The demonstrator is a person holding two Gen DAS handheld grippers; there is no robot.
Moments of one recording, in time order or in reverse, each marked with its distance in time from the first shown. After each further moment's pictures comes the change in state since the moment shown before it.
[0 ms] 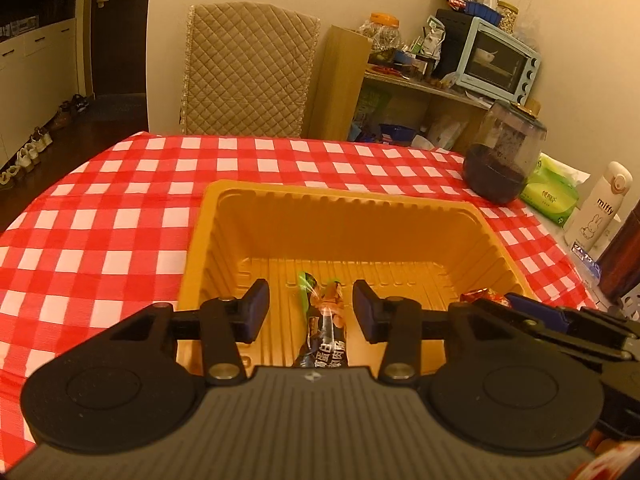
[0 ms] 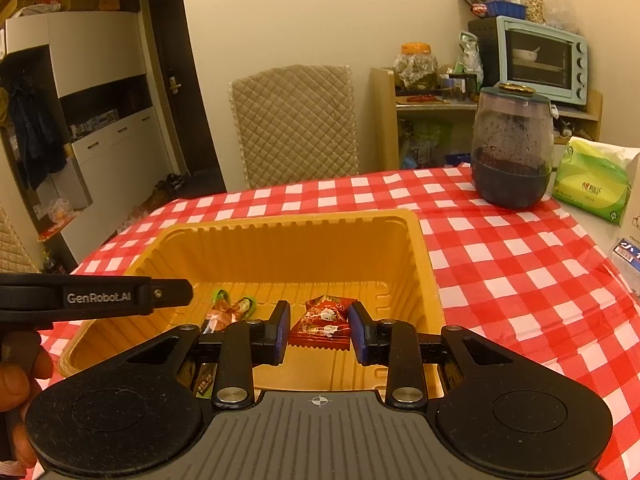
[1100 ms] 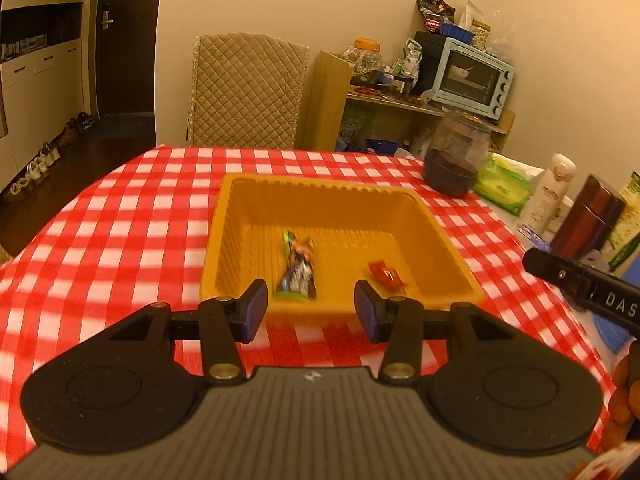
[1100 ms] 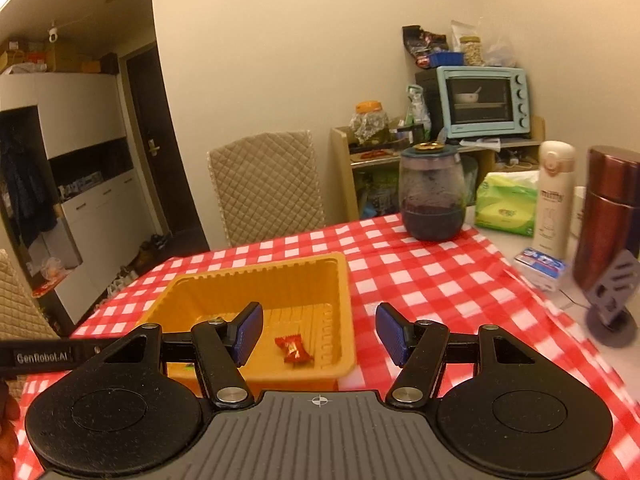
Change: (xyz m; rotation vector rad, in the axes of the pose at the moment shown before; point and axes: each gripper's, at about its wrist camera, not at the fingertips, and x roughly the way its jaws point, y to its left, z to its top) left arm -0.135 -0.026 -0.059 0.019 -0.060 -0.007; right arm -0.154 -0.013 -0.024 0.089 -0.182 -0.062
